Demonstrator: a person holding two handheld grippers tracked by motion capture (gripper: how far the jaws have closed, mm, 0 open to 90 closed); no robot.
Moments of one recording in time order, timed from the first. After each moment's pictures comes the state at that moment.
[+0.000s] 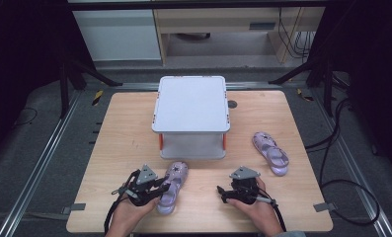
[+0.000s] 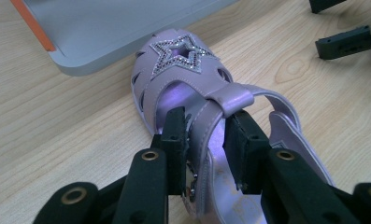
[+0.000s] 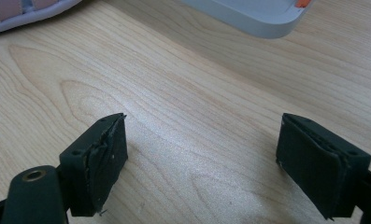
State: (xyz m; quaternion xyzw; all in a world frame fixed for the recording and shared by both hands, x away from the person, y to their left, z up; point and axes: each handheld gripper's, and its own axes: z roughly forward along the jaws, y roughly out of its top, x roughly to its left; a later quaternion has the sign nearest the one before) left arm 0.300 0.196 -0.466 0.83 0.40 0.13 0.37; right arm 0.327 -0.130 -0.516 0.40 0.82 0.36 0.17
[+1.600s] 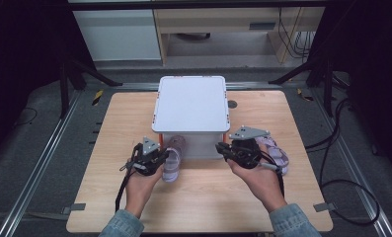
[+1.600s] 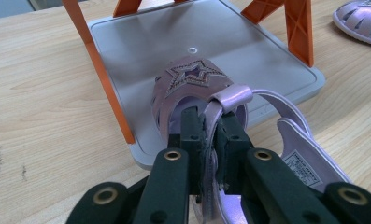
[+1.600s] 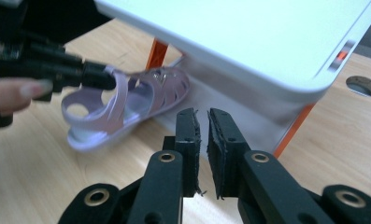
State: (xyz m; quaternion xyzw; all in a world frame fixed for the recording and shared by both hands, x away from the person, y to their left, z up) left arm 0.364 0.181 -0.441 0.76 0.46 0.23 0.39; right arm 0.359 -0.113 -0.367 0.37 0.80 0.44 0.16
